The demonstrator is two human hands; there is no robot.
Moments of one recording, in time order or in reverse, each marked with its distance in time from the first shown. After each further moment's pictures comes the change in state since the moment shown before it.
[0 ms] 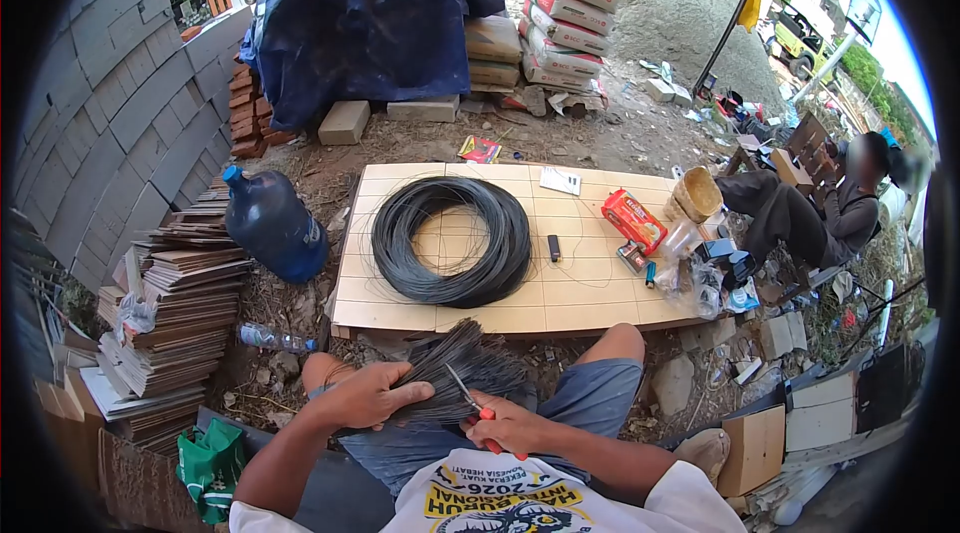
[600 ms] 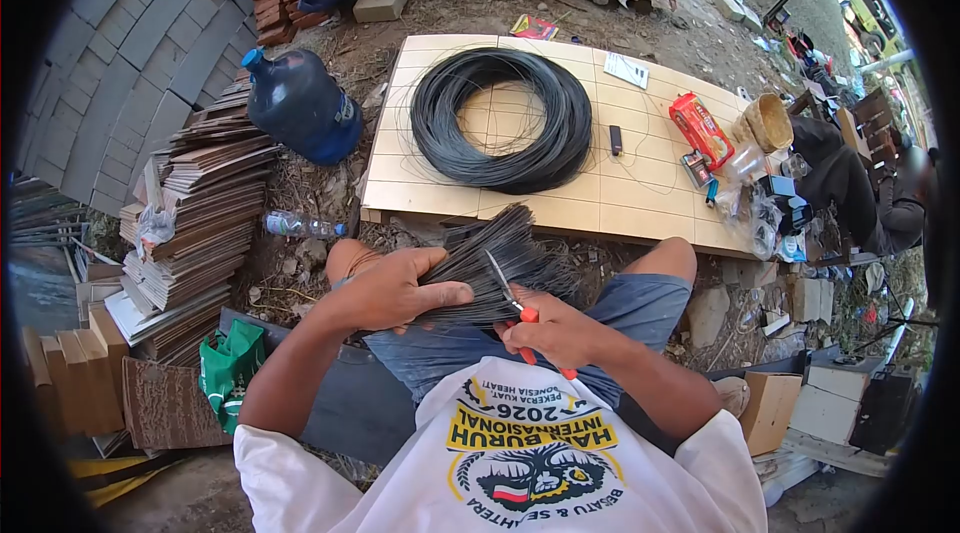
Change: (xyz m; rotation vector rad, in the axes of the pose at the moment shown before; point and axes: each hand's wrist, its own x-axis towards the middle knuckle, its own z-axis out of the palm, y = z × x) left_hand 0.001 0.013 -0.008 -0.027 0.021 -0.039; right_hand 0.009 -0.022 -0.010 -0.171 -0.025 0.003
